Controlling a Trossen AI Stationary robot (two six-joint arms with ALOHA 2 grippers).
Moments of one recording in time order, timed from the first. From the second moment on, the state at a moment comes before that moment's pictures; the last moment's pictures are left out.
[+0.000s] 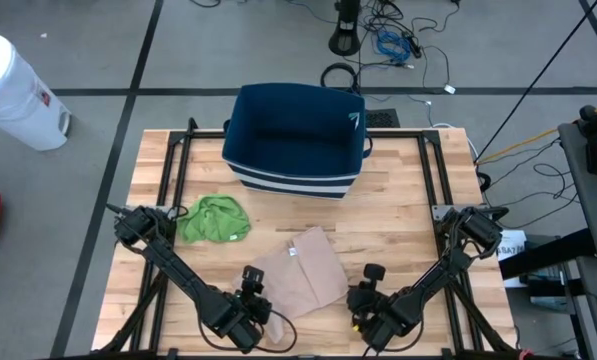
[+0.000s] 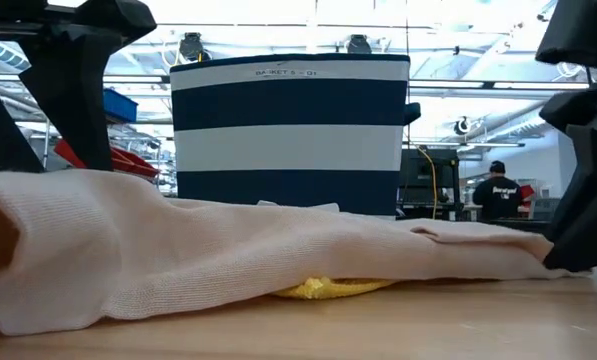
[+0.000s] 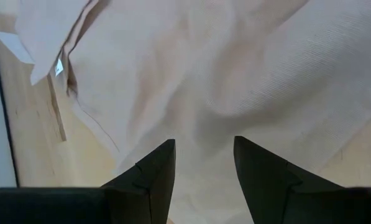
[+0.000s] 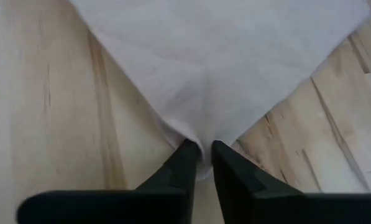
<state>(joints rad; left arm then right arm) -0.76 1.96 1.38 -0.90 -0.51 -0.38 0.82 1.98 1.08 -0.63 0.69 0.98</state>
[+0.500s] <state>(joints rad) -0.72 1.96 1.38 -0.87 -0.54 -0.30 0.83 1.98 1.21 -0.87 0.70 0.82</state>
